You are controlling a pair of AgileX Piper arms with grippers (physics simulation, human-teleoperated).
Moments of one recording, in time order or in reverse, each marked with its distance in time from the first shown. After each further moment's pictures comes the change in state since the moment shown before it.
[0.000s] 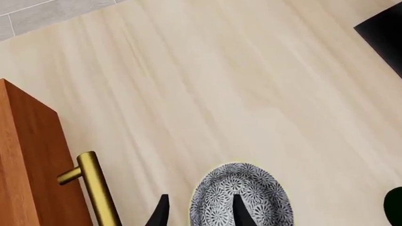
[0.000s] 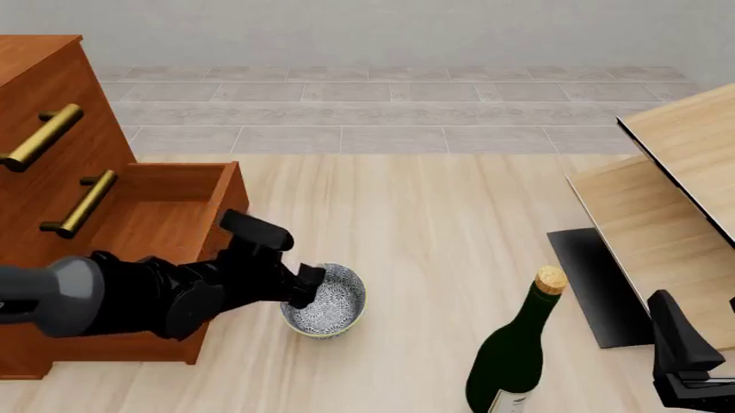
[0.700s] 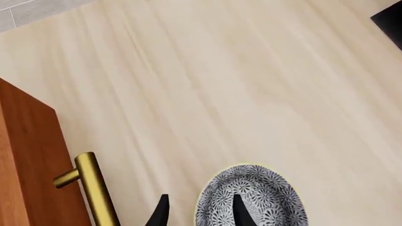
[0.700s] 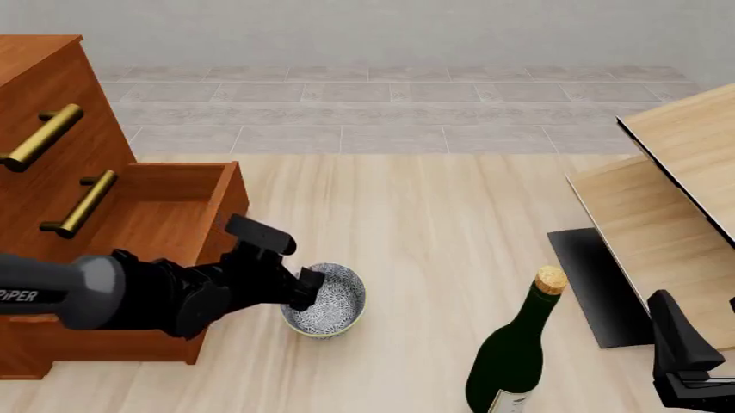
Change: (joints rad) left arm 0.016 0.069 -0.011 -0.032 0.019; right arm 0.000 0.000 0.000 0.000 0.000
